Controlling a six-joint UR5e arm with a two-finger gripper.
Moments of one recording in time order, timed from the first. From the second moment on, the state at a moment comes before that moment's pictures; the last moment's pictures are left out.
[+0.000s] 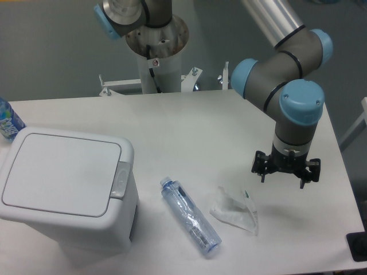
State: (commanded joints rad) arm 2.62 -2.08 -1.42 -1.00 1.55 0.78
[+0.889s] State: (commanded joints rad) arm 2.55 -1.96 -1.39 -0.96 1.19 0.57
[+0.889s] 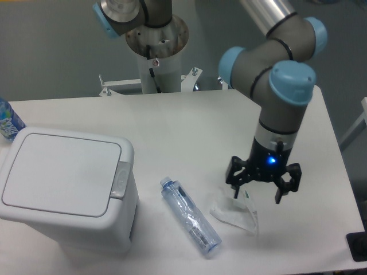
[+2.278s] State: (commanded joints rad) arm 2.38 -1.84 -1.43 -0.96 1.08 0.34
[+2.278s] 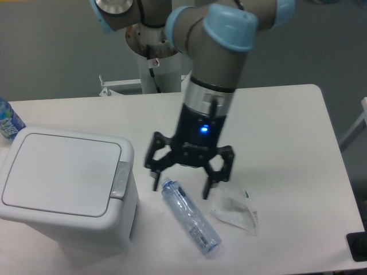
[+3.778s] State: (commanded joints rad) arm 2.35 -1.85 -1.46 -0.95 1.10 0.35
